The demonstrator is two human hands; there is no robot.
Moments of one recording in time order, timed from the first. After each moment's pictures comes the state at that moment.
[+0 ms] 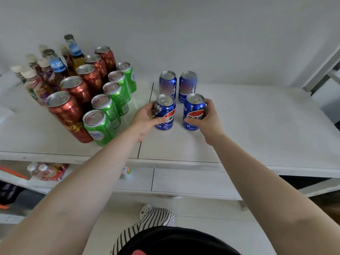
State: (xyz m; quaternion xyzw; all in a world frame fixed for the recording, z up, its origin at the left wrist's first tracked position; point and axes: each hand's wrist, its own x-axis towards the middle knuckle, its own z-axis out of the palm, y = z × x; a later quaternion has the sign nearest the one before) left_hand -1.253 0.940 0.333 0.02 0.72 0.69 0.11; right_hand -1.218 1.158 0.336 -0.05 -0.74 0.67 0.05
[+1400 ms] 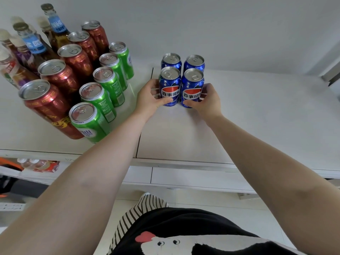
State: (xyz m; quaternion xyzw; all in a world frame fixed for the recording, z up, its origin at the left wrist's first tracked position) left_hand -1.317 0.953 0.305 0.06 0.78 0.62 -0.03; right_hand -1.286 1.151 0.315 -0.09 -0.83 0.54 0.09
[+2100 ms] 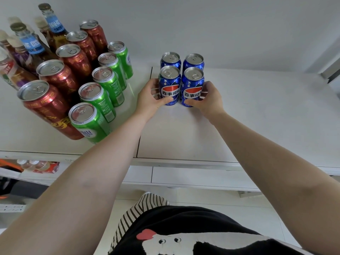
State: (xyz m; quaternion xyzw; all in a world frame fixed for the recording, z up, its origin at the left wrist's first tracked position) left_hand -1.316 0.953 0.302 0.07 0.78 0.62 -0.03; right_hand -1.288 1.157 0.322 -0.08 -0.85 0.52 0.06
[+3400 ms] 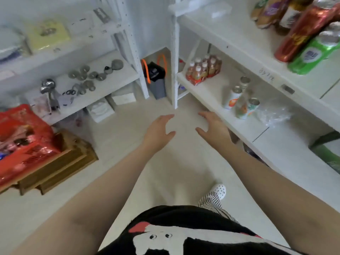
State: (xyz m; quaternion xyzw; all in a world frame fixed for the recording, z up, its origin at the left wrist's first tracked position) left_hand -0.729 0.659 0.239 -0.29 0.89 0.35 -0.06; right_hand -0.883 0.813 0.247 0.39 -0.86 0.28 -0.14
